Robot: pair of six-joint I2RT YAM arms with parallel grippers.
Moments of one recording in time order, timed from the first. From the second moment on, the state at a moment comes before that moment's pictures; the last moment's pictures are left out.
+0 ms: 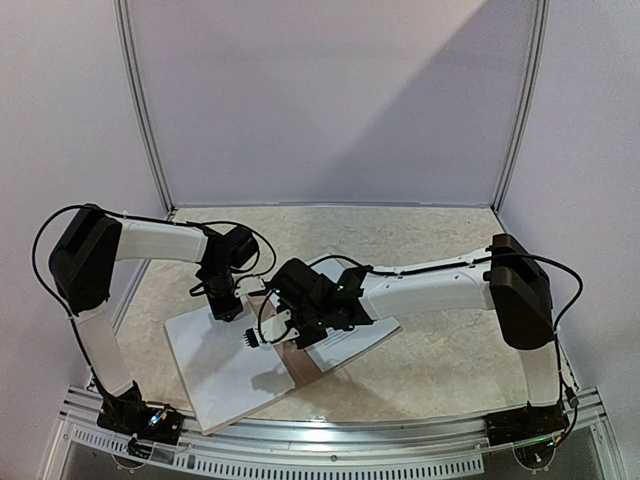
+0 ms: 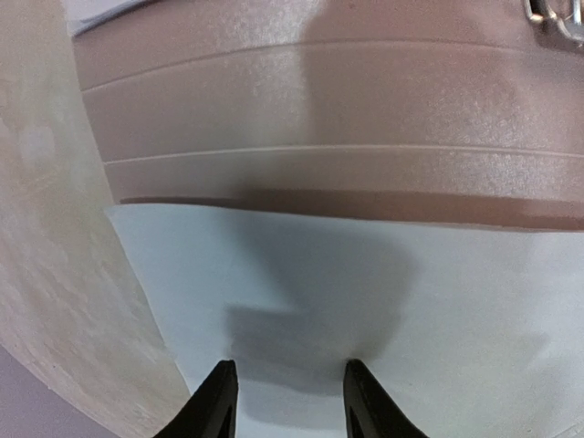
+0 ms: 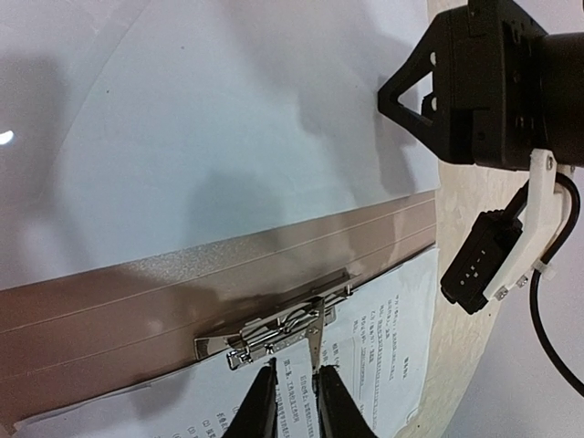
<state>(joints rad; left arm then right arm) -0.57 1.86 1.15 -0.80 -0.20 0.52 1.19 2.15 1.62 -0.37 0.20 -0.99</state>
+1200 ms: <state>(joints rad) -0.57 1.87 1.15 -0.81 -0.20 0.52 1.20 2.15 1.53 -0.35 0.24 -1.04</state>
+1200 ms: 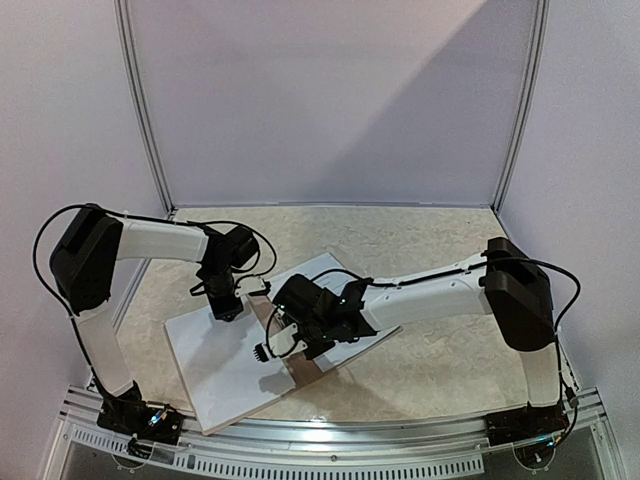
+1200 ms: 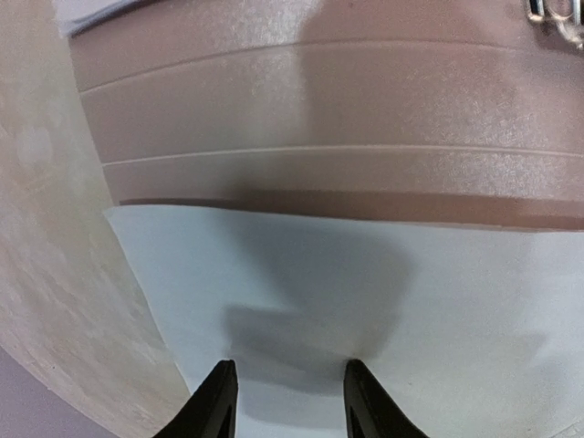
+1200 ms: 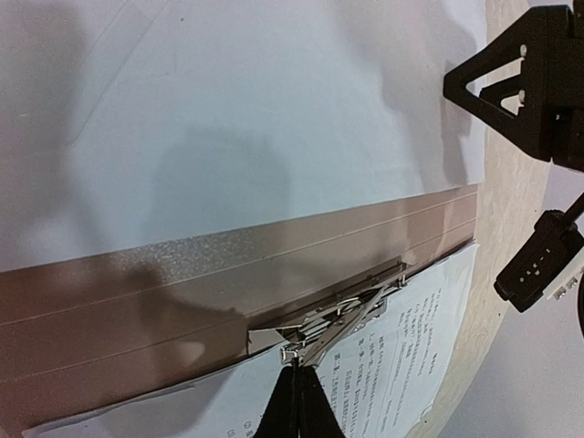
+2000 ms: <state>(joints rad) -0.57 1.87 1.16 -0.81 -0.19 0.52 1.20 2.16 1.49 -0.33 0.26 -1.01</state>
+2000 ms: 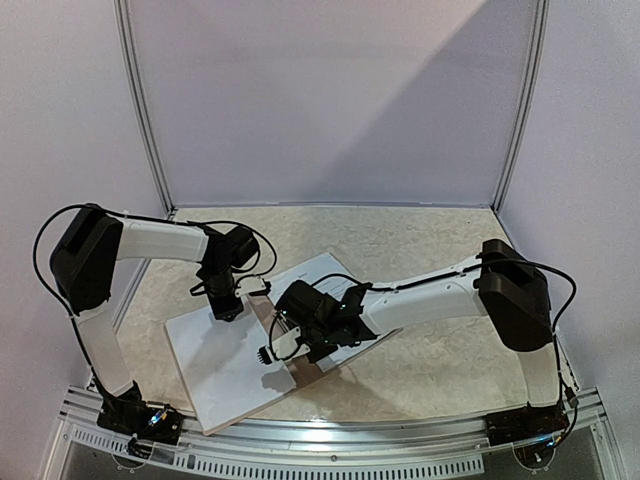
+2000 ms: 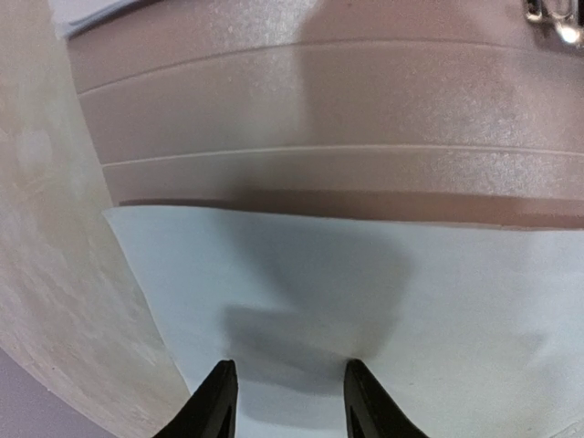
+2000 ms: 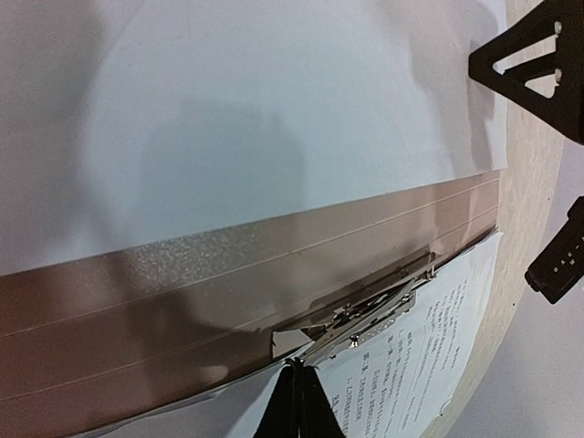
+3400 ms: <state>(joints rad) -0.57 1.87 1.16 -0.81 -0.19 0.52 1.18 2.20 1.57 -0.42 0.20 -0.95</state>
